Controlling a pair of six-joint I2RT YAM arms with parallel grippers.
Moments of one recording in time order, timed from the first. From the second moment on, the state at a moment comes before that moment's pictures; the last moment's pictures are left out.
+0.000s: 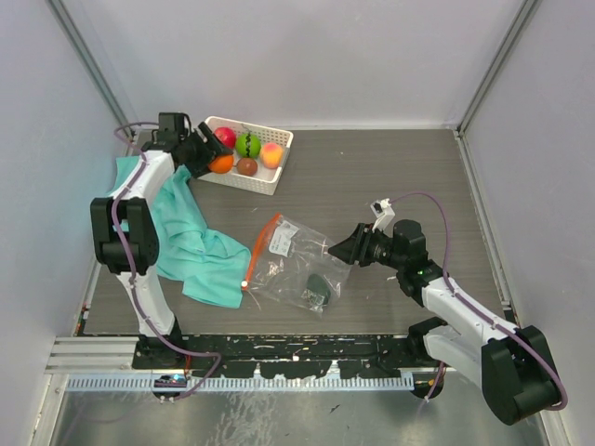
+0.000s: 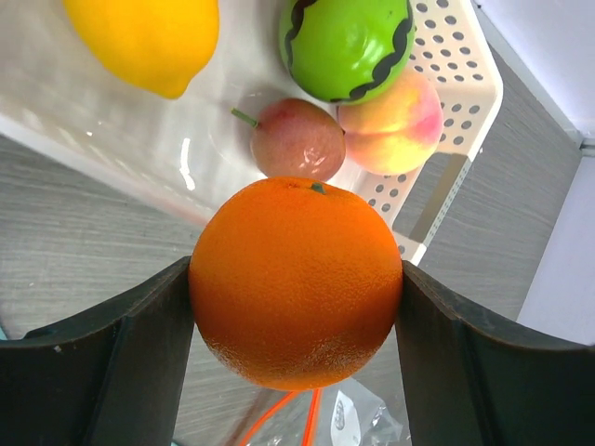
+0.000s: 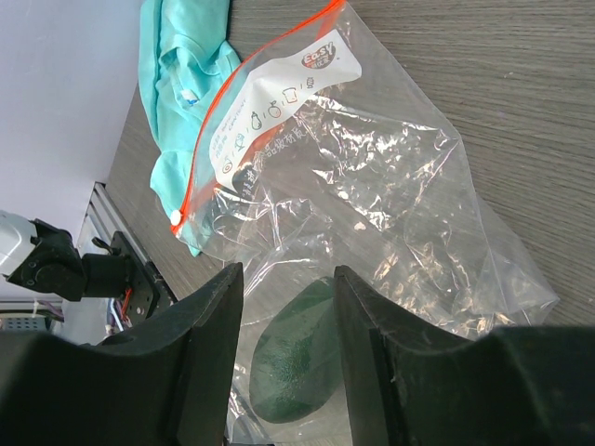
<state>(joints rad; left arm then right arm) -0.03 1.92 1.58 -0.41 0.29 -0.71 0.35 0.97 0.35 0.26 -0.55 0.63</state>
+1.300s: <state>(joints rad) -0.05 2.16 1.93 -0.62 0.28 -0.63 0.35 0.96 0.34 0.25 -0.56 0.63</state>
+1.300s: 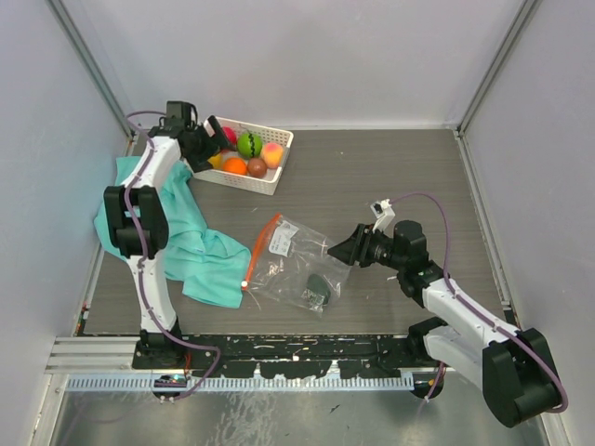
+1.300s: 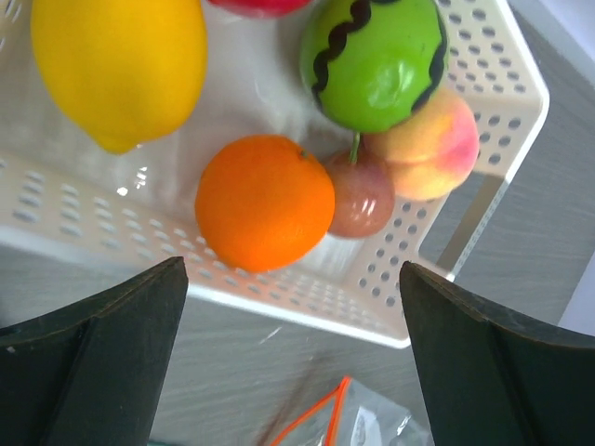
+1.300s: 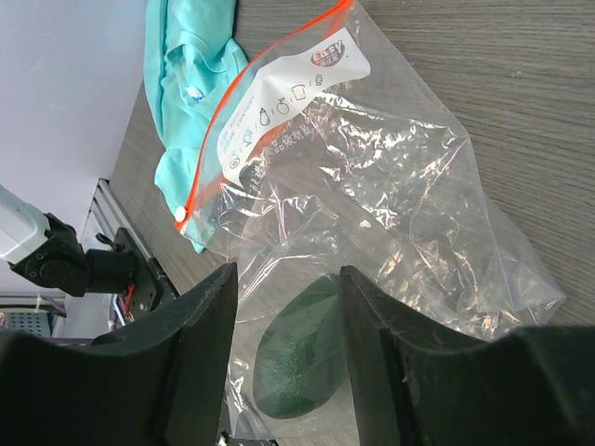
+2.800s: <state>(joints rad) -0.09 0.73 0.64 -0.38 0.52 -0.52 0.36 0.86 0.35 0.19 -0.64 0.63</state>
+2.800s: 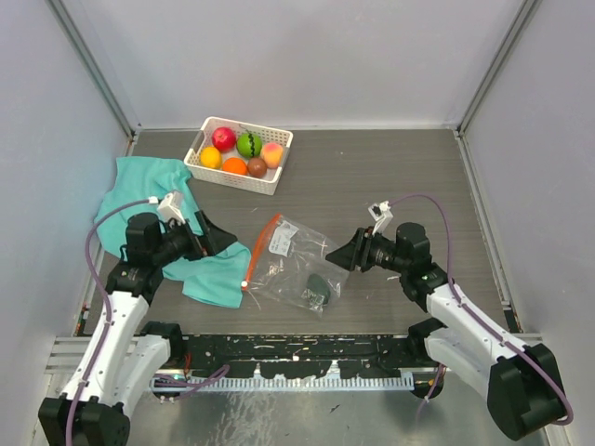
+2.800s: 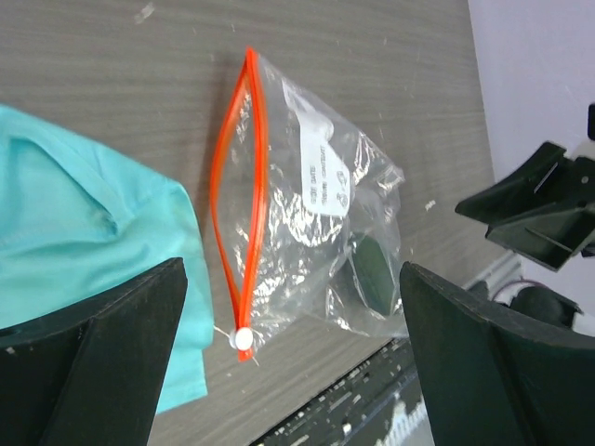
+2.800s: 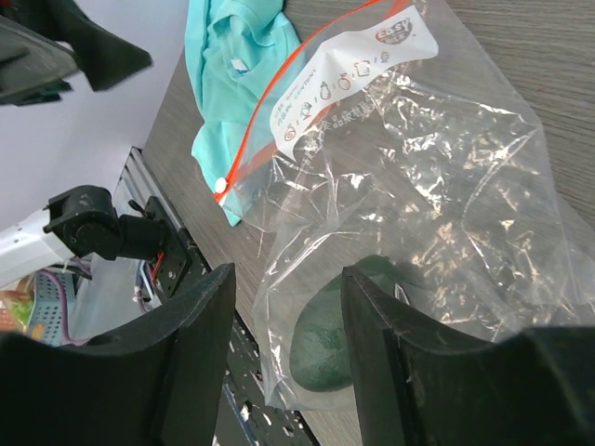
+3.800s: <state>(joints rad) -0.18 0.91 0.19 0.30 0.73 -1.00 0.60 1.05 0.51 0.21 -0.54 0.62</state>
